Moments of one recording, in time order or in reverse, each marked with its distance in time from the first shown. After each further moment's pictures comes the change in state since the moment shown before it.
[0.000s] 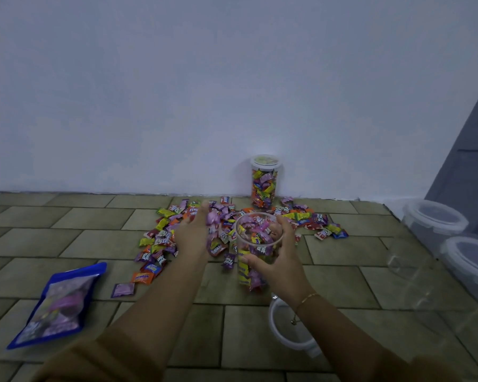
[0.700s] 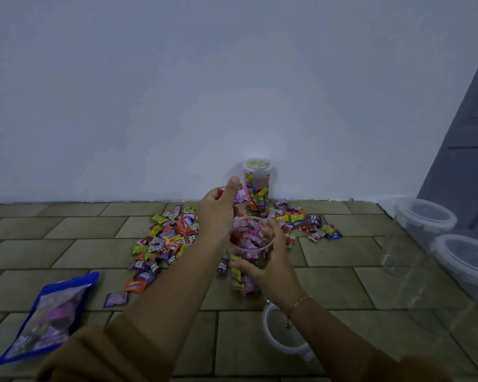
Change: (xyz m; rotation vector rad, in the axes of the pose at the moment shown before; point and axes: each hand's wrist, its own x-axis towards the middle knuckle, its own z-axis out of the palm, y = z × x) left_hand -0.043 0.040 0.057 0.163 -0.248 0.299; right_hand 0.001 -0.001 -0.002 0.010 -0.015 -0.016
